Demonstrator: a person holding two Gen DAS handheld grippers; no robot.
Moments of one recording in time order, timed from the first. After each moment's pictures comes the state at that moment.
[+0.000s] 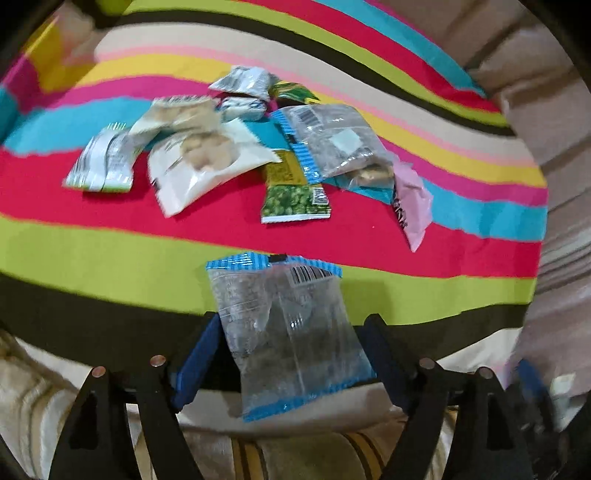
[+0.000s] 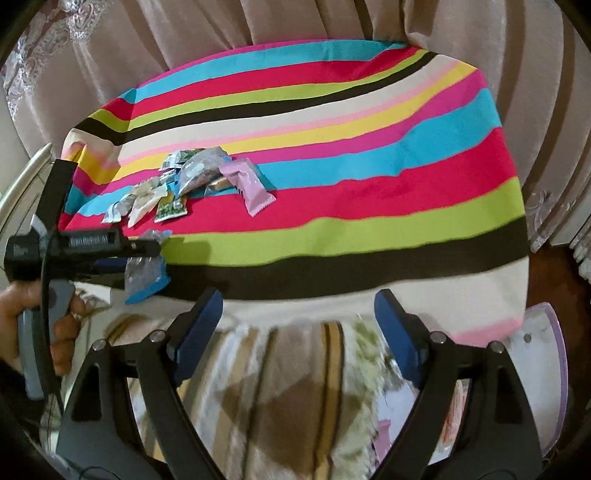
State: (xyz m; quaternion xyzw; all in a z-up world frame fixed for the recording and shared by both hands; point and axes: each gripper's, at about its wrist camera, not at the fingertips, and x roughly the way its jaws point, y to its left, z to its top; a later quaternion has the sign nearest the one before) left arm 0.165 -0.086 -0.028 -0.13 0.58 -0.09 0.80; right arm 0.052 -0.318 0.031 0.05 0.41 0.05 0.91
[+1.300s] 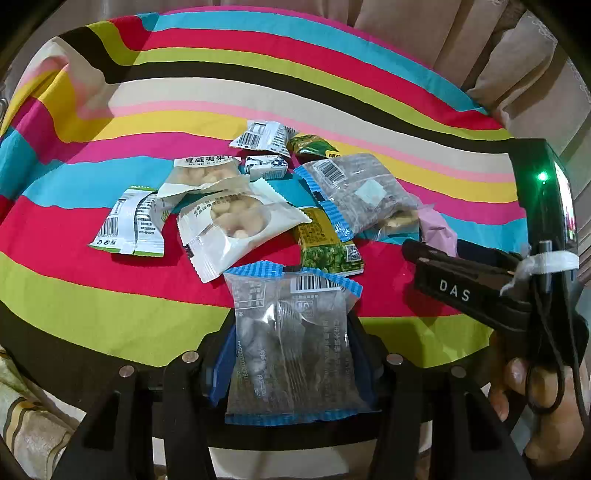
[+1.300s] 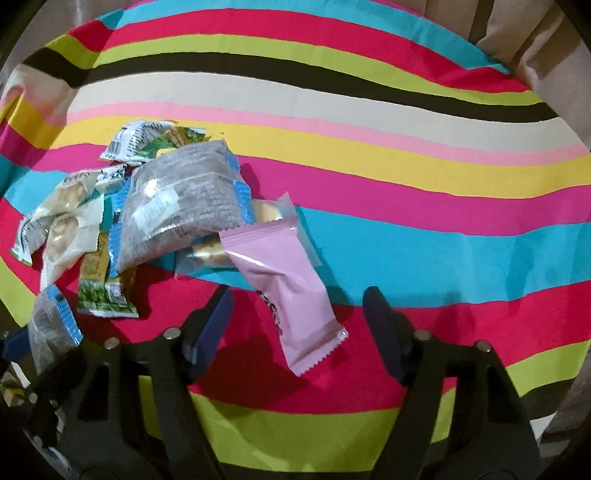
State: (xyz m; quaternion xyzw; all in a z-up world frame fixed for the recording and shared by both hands) left arm 0.149 -0.042 -0.013 -0.10 0.49 -0.05 0.87; right arm 0.237 -0.220 -0.023 -0.07 0.48 0.05 0.88
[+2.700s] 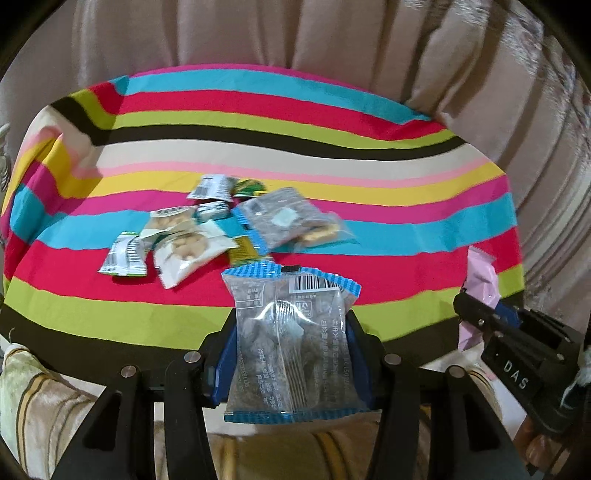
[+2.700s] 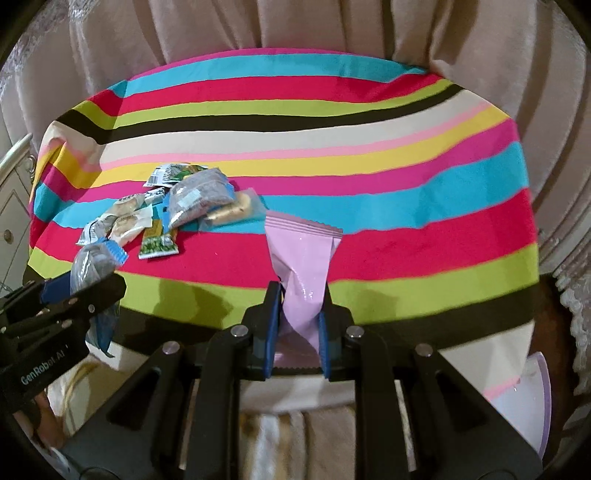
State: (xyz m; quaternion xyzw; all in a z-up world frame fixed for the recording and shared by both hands) left arm 0.091 -0.091 0.045 -0.05 0.42 -0.10 0.90; right arm 0.094 -0.291 0.039 0.01 0.40 0.02 0.92
